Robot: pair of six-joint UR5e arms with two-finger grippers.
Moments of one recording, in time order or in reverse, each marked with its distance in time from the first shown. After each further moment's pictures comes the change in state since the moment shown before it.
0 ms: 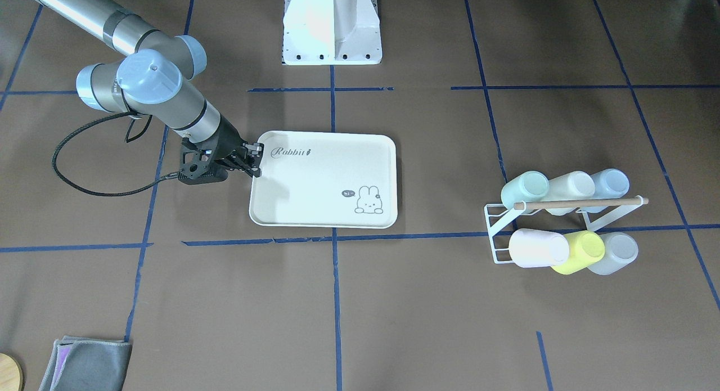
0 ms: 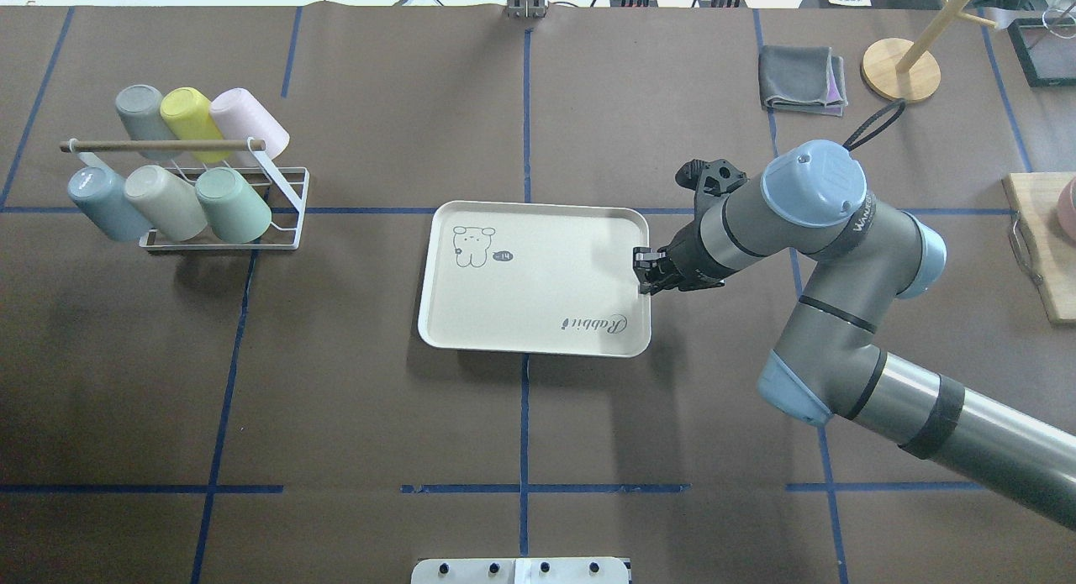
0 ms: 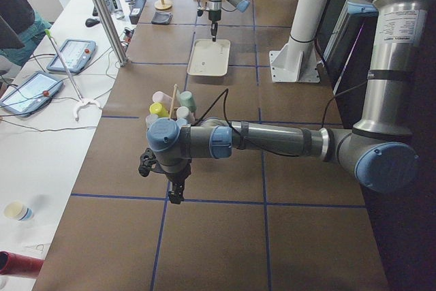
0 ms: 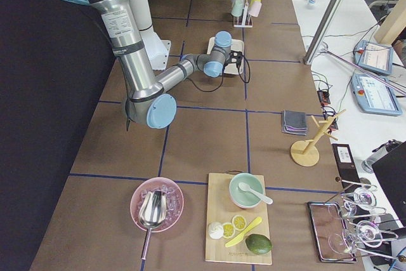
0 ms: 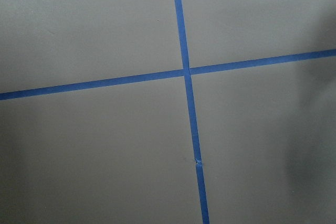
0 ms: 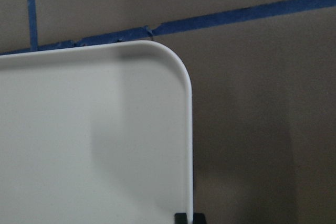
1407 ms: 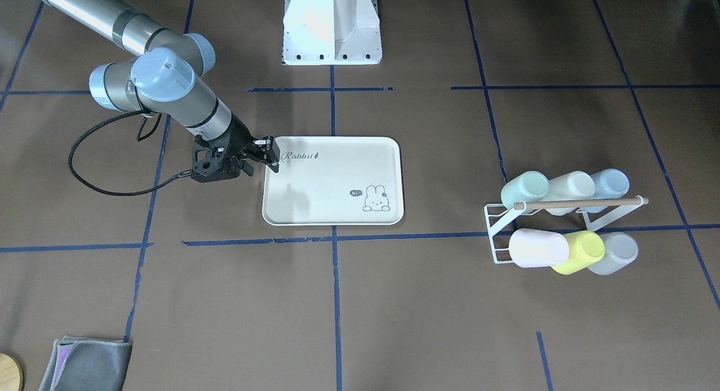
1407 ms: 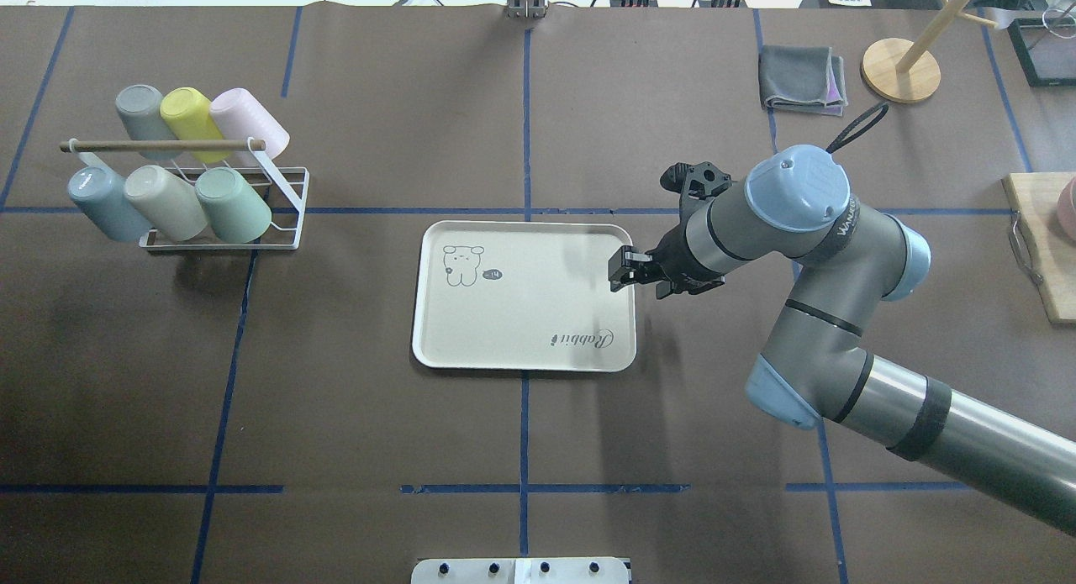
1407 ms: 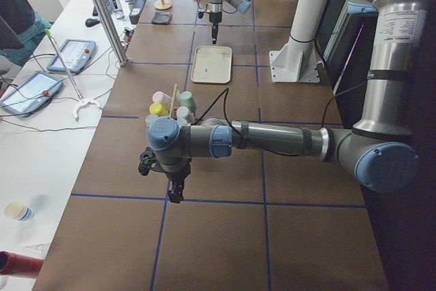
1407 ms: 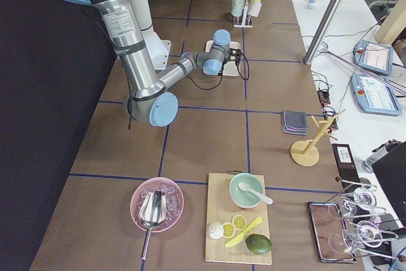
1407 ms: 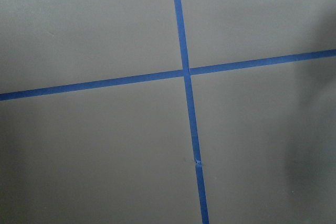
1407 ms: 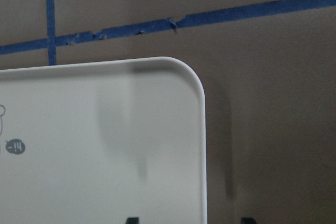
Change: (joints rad) left arm 0.000 -0.001 -0.017 0.000 -0.001 0.000; right arm -0.003 0.019 -0.003 -0.002 -0.007 -0.015
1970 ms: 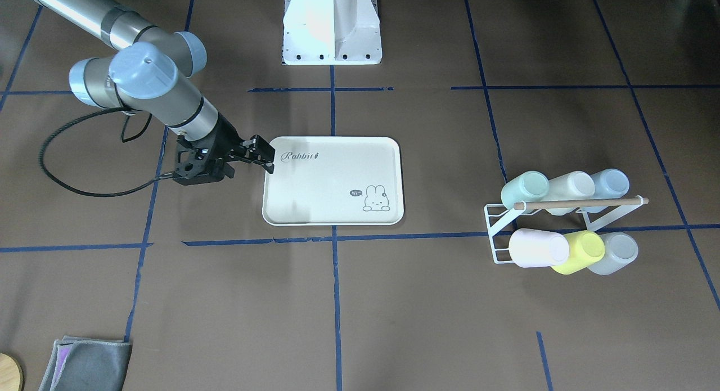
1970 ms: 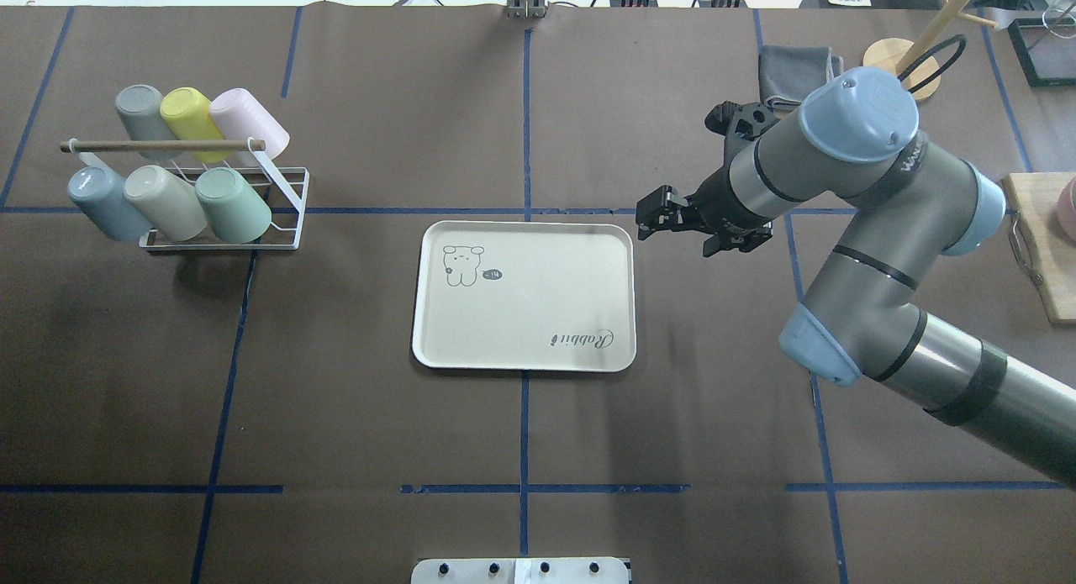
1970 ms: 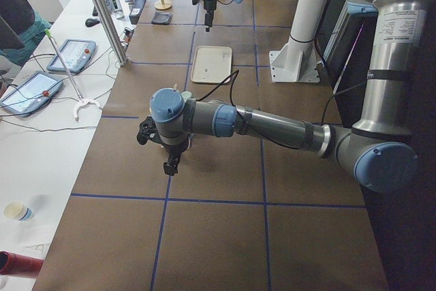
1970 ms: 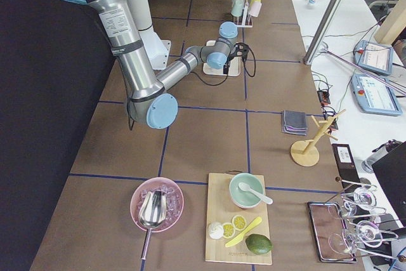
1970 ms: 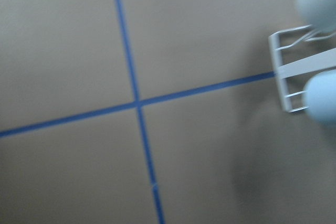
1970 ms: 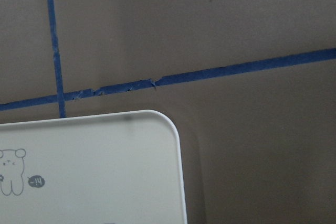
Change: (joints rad) left arm 0.009 -0.018 -0.158 -0.005 -0.090 -0.001; right arm 0.121 -0.013 0.128 -0.190 0.056 -0.006
